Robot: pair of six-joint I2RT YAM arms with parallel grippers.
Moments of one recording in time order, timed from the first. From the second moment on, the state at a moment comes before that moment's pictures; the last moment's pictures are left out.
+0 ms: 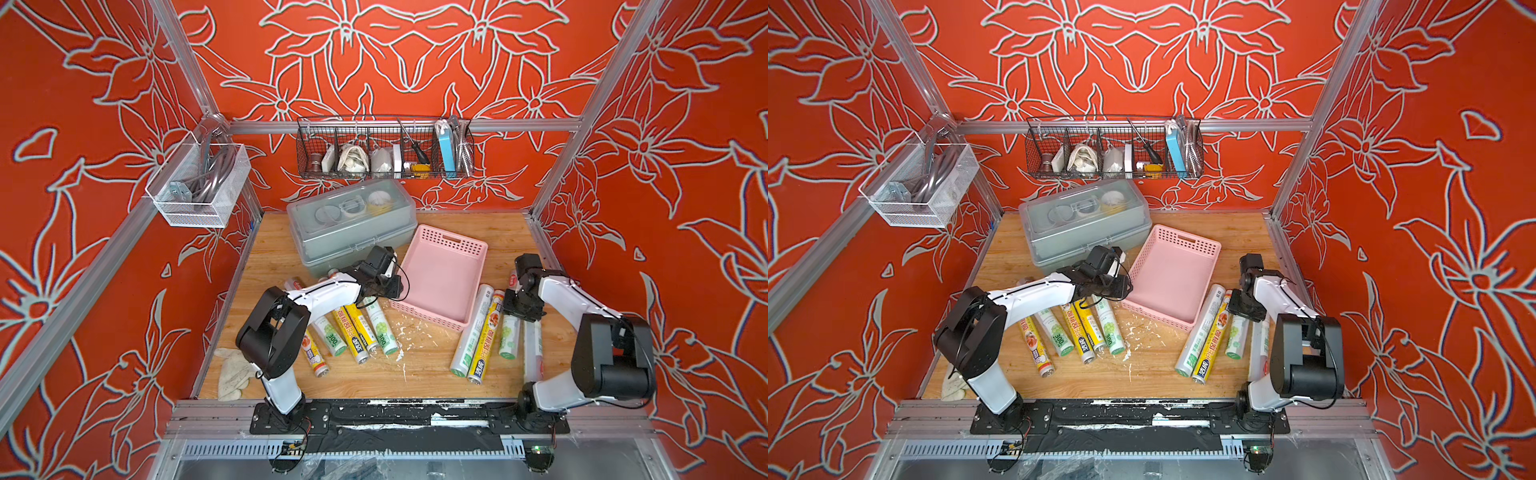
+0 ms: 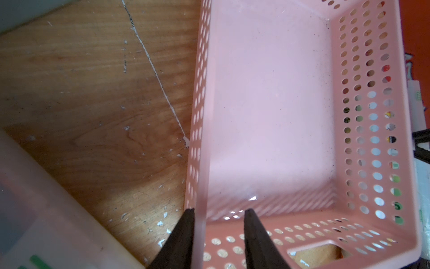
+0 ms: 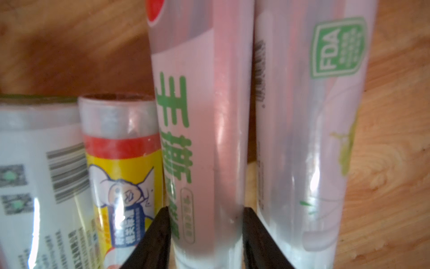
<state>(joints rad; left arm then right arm) -0.56 1.73 1.12 -0.28 0.17 -0.46 -0.05 1.51 0.91 -0.80 0.09 0.31</state>
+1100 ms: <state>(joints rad) -0.56 1.72 1.12 -0.32 0.15 -0.45 -0.06 1.54 0.98 -0.87 0.04 0.28</state>
